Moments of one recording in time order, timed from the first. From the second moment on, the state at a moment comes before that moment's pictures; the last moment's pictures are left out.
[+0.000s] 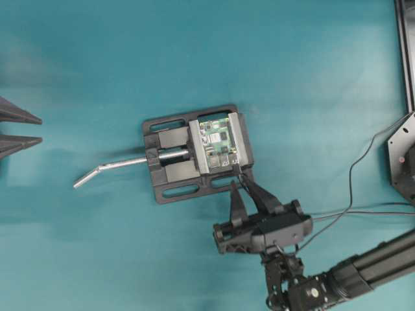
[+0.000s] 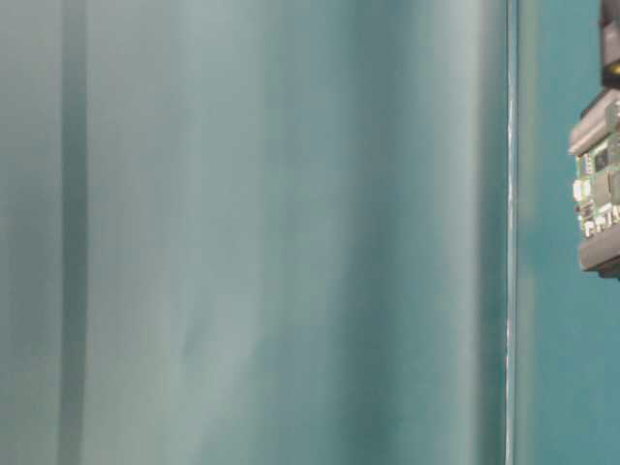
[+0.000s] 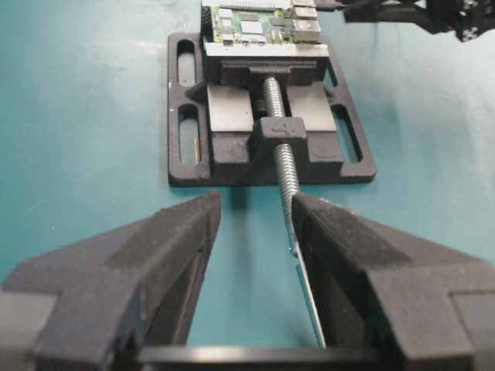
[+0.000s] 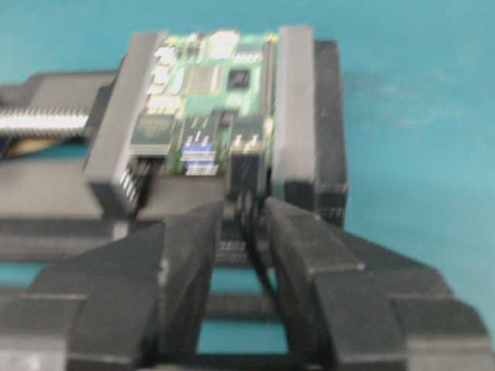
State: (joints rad) left arm 0.09 -1.36 1.45 -0.07 0.17 -0.02; right arm 0.62 0.55 0.27 1.97 -1.55 -0.39
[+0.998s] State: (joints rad) left arm 0.09 -1.36 1.45 -0.07 0.17 -0.02; right arm 0.63 0.32 0.43 1.96 -1.55 -0.57
